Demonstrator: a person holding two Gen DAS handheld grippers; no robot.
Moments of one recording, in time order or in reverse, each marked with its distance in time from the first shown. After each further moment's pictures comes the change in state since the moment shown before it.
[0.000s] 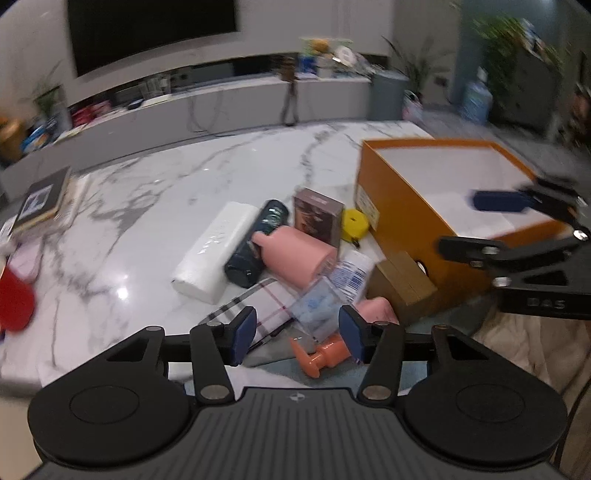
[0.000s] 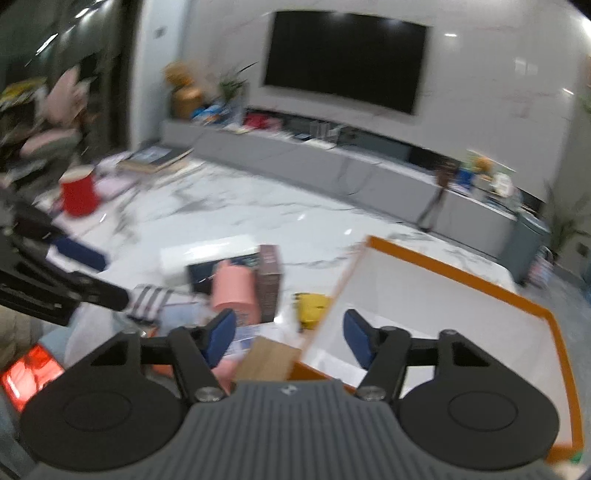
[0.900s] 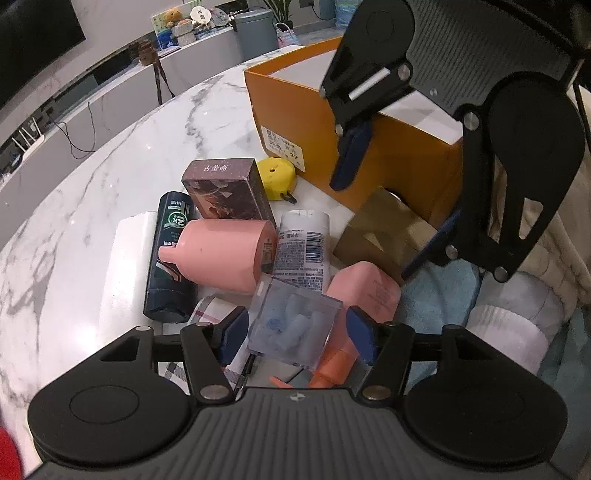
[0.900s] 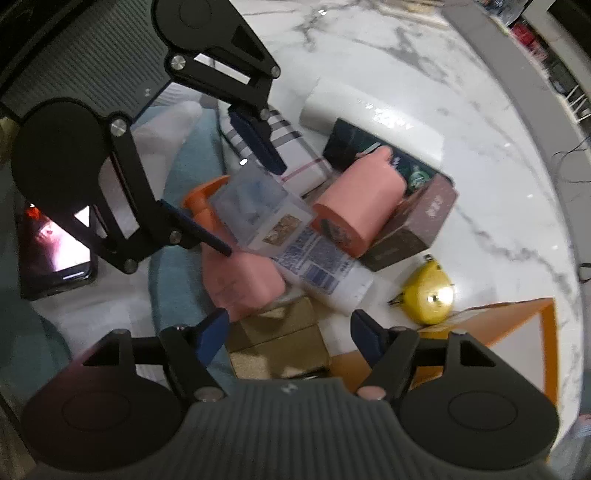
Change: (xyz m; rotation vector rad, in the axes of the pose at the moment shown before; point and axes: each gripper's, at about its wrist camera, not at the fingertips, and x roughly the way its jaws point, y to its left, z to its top) left arm 0.089 -0.012 0.012 0.411 0.154 -0.203; right arm 0.121 0.012 0.038 -0.694 0.577 0.516
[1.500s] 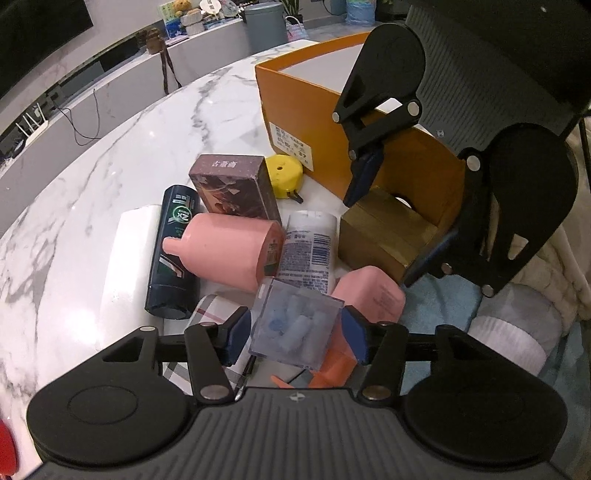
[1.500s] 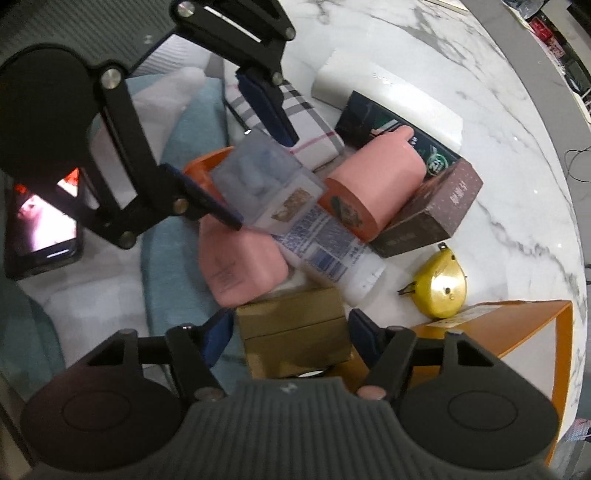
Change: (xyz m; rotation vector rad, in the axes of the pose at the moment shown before) left arm 0.001 0.003 0.007 -0.036 0.023 0.014; right arm 0.019 0.004 0.002 -0.037 0.065 -0.014
